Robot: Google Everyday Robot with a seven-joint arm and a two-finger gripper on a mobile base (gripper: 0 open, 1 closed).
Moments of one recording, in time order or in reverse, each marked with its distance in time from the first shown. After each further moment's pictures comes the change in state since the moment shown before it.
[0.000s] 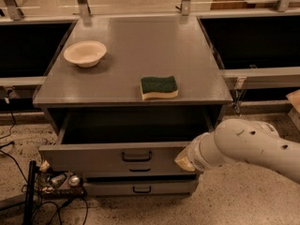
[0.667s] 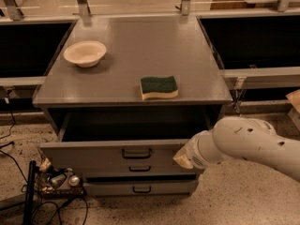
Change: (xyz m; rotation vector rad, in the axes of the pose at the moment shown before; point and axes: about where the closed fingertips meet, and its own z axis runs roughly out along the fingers) arm -0.010 -0.003 0.006 -0.004 -0.012 0.002
